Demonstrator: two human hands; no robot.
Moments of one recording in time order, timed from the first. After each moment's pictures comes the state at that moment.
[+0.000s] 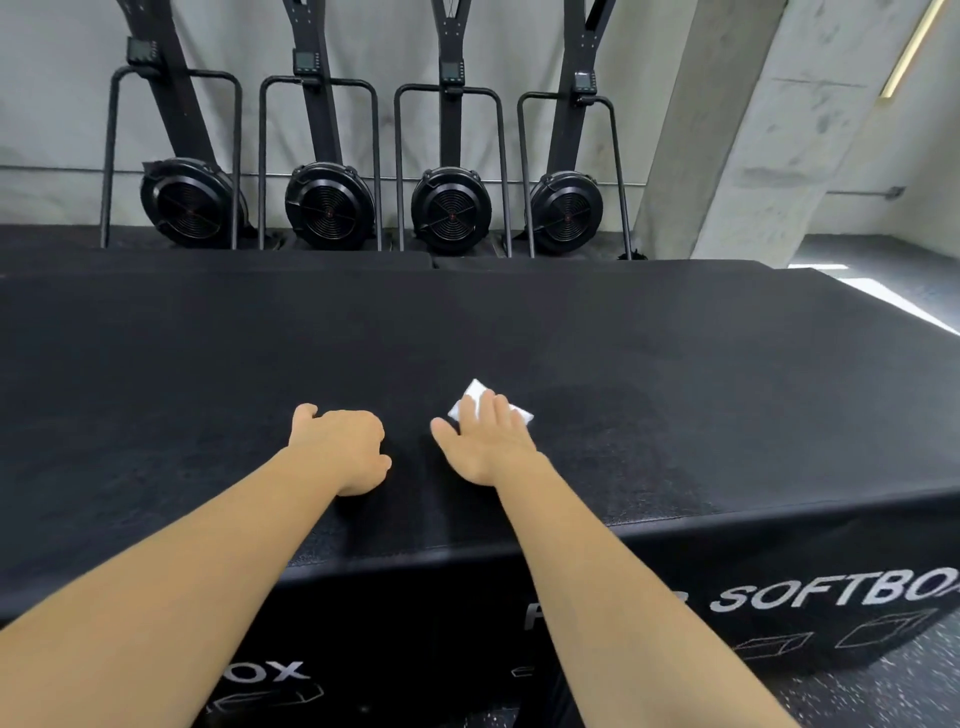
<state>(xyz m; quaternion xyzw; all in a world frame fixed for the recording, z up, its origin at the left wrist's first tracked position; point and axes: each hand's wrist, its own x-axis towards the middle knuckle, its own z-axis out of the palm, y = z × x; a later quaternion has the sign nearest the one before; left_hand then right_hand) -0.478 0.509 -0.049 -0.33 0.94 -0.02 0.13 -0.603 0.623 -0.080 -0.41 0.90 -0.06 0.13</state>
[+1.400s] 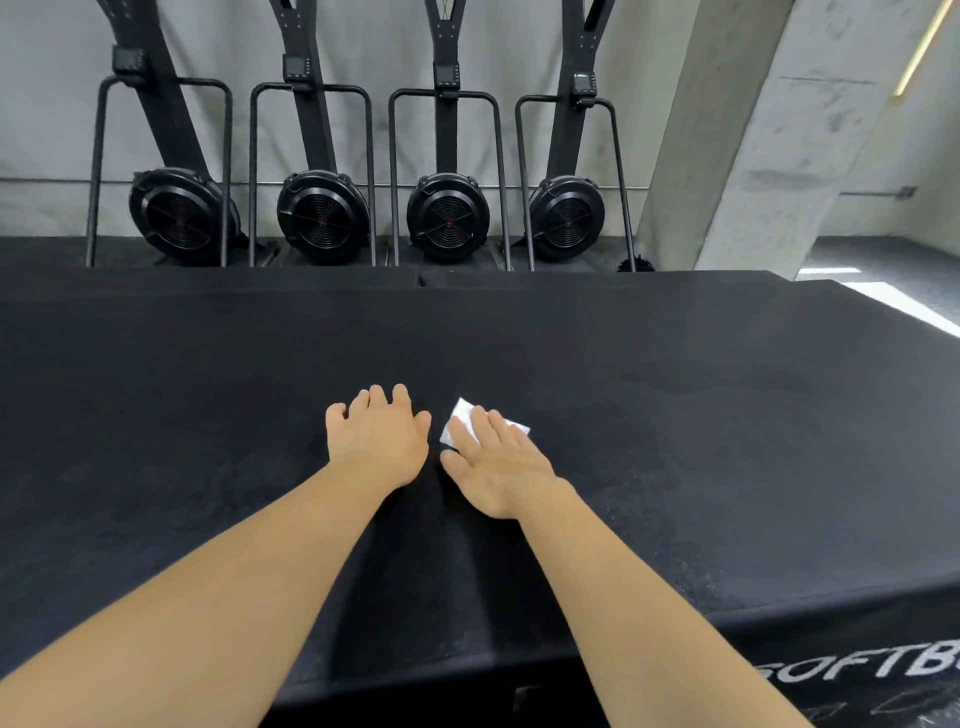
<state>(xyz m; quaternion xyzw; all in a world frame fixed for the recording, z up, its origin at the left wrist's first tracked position) -0.590 0.500 -0.069 -0.40 0.92 0.02 -0.03 -0.677 0.618 -0.089 -0.47 0.87 -0.04 0.15</state>
